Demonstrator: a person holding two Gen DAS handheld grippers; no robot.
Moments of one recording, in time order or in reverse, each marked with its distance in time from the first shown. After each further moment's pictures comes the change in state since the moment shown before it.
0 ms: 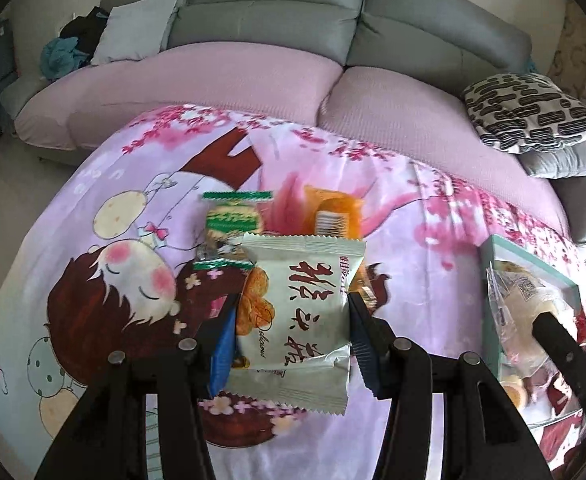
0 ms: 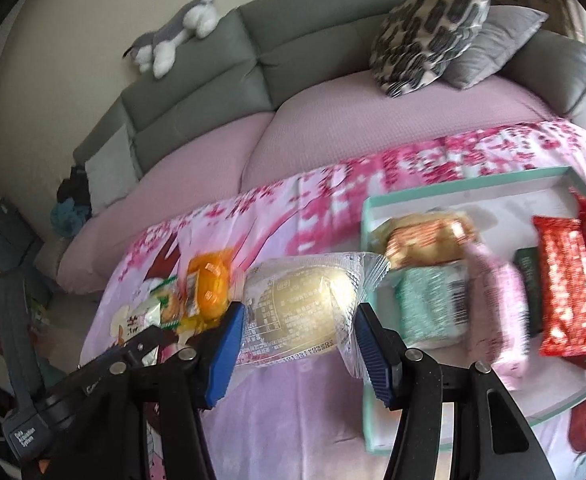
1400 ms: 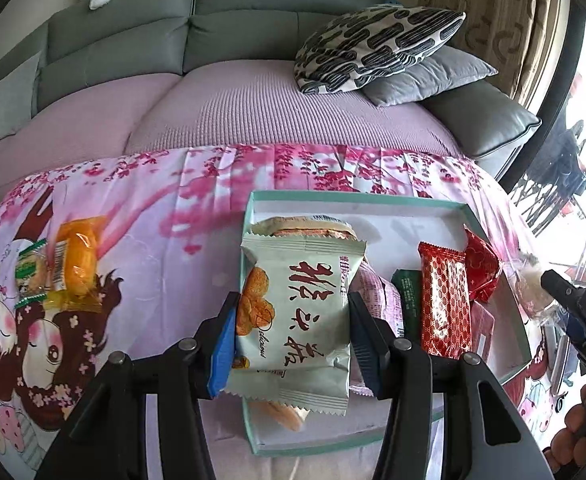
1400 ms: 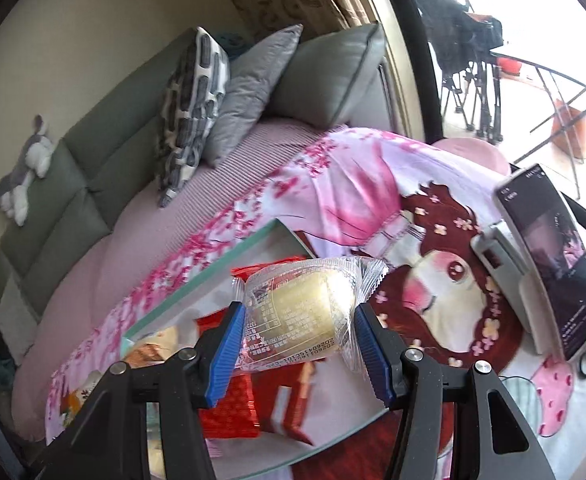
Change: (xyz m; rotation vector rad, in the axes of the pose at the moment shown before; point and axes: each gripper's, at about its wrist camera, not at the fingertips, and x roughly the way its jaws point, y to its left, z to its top) left arm -0.009 -0.208 -0.040 0.321 0.013 -0.235; right arm -0.114 -0.222 0.020 0.407 -0.197 -0.387
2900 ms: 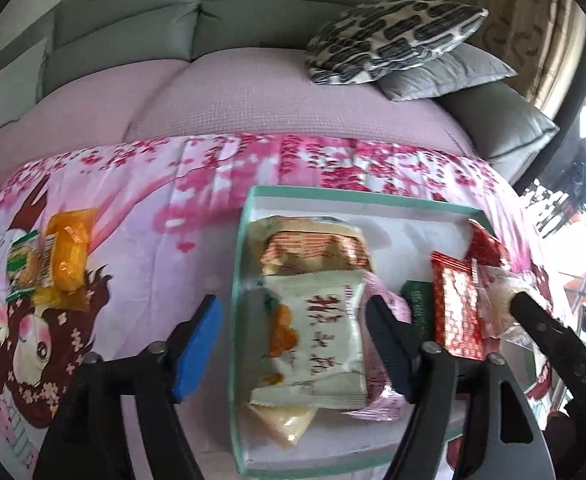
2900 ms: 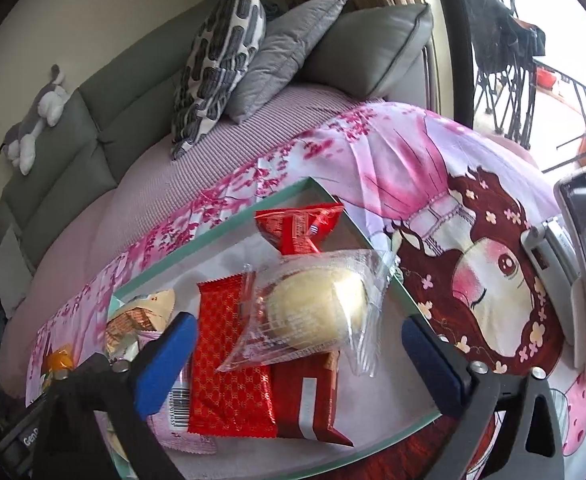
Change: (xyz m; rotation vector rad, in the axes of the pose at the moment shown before) left arm 0.019 0.002 0.009 -0.053 0.035 0.038; right arm 0.037 0.029 -0.016 -0.139 0.073 0.034
